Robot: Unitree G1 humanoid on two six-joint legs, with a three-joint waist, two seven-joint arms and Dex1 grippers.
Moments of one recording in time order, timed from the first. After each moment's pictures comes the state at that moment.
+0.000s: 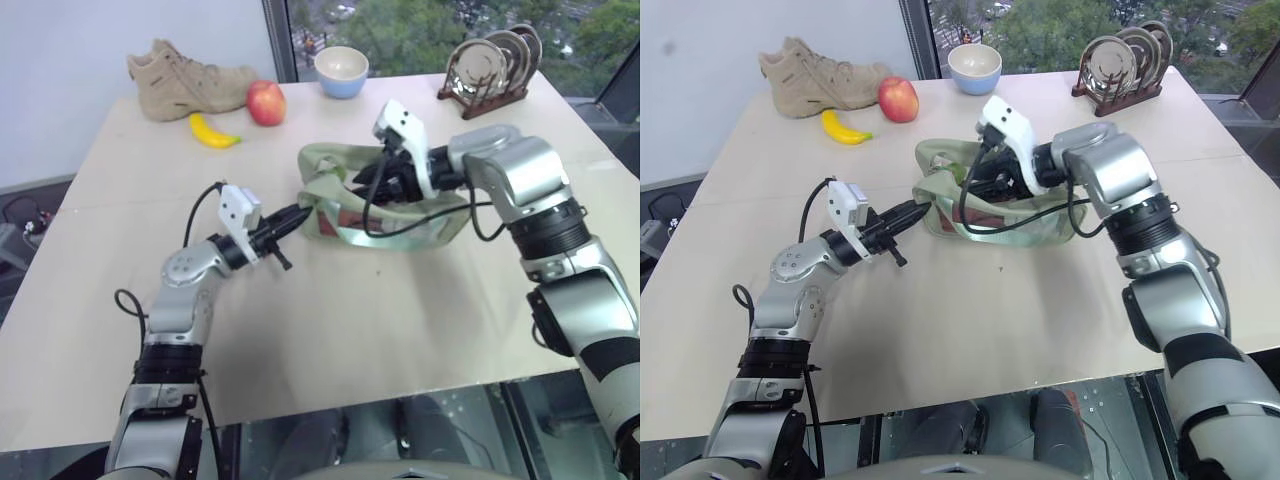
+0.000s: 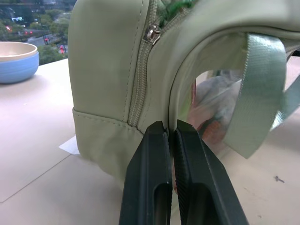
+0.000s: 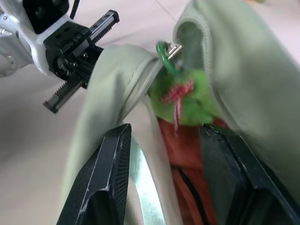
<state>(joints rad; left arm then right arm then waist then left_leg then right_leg) -0.40 0.46 0.08 0.14 -0.39 0.06 -0.90 -1.15 -0.36 0.31 0.36 0.28 0.85 1.08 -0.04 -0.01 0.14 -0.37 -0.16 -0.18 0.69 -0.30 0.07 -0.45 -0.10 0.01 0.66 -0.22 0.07</state>
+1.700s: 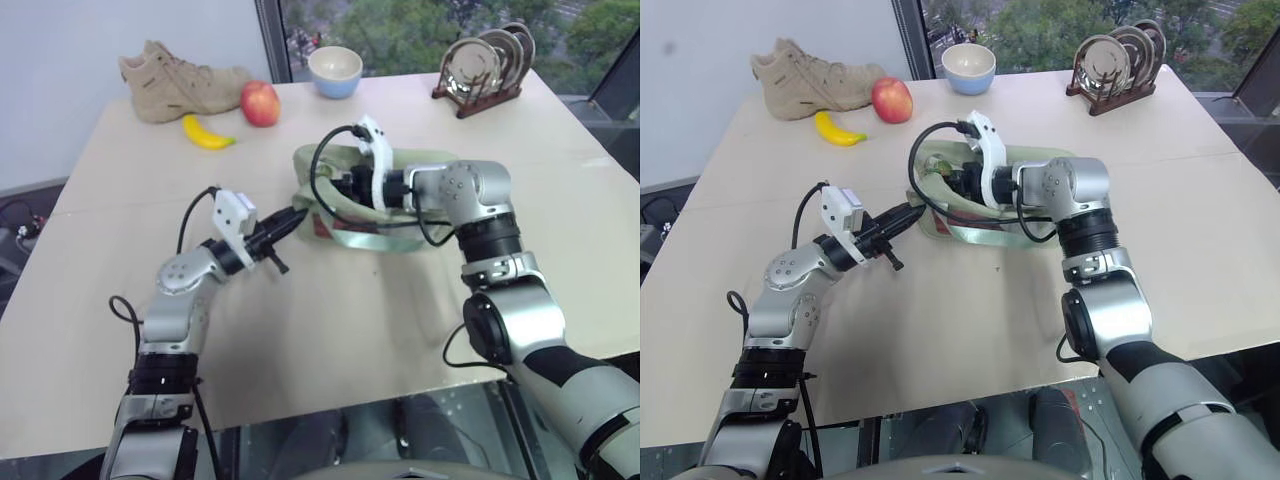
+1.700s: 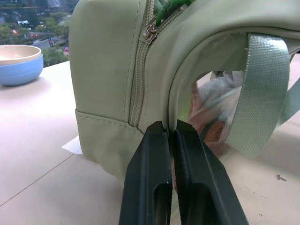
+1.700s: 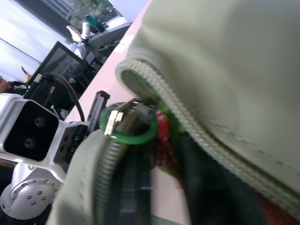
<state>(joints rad) -0.36 0.47 0.09 0.09 -0.39 0.06 -0.87 -1.14 -0.05 -0.07 0.50 0.47 1.13 0.67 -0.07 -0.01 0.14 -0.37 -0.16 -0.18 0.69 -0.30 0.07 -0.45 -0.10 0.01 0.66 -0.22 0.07</state>
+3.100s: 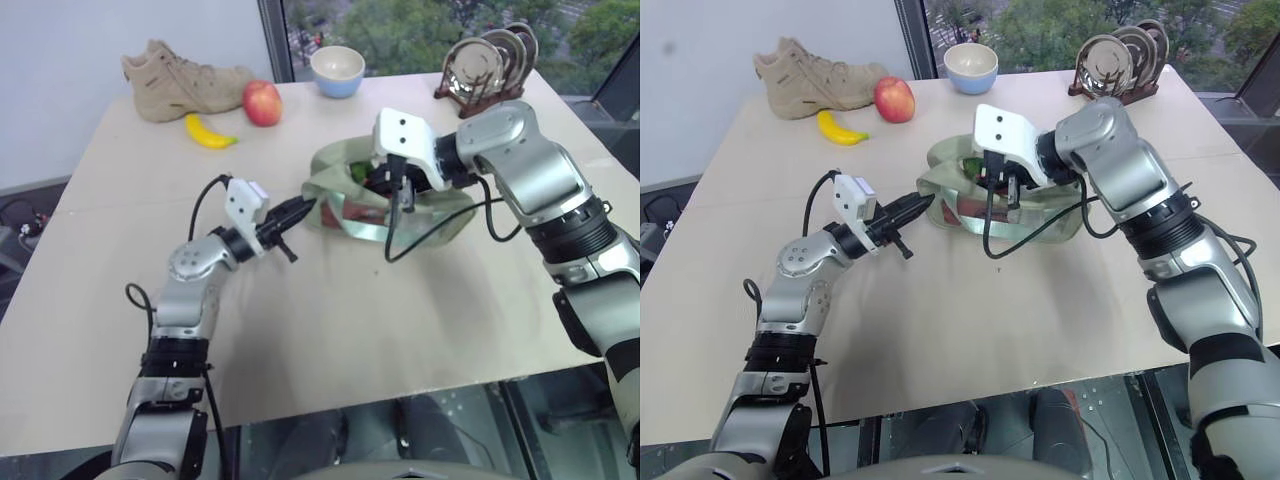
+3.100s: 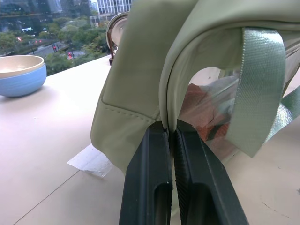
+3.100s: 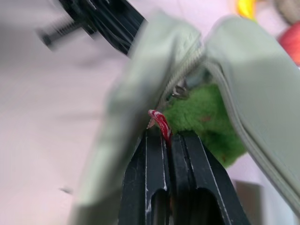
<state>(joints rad) -0.44 0.44 0.07 0.15 -0.34 0.03 -0.84 -1.17 -0.50 0.39 0.20 0.21 0.69 1.22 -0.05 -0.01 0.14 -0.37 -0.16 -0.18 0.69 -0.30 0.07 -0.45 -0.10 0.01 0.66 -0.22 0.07</state>
